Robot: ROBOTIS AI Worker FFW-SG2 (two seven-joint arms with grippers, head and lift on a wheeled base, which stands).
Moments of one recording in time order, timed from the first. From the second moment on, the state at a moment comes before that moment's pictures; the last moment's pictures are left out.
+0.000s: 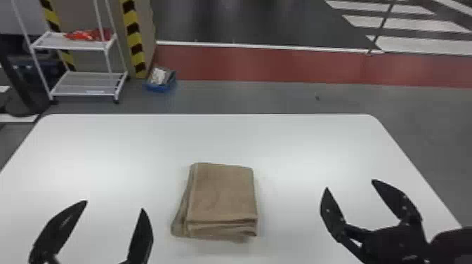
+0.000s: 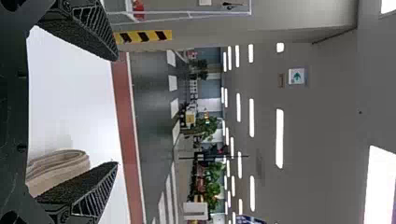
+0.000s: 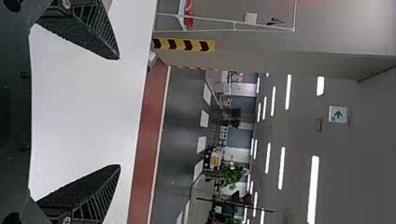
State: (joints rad) left arm 0.87 0.00 -0.05 -2.26 -0.10 -0.23 -0.09; right arm 0.73 0.00 -0.14 -2.30 0.01 0.05 0.23
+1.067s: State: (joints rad) left arm 0.85 0.00 0.05 -2.31 -0.06 -0.08 -0.04; right arm 0.74 0.00 -0.11 -2.29 0.01 0.02 0.28
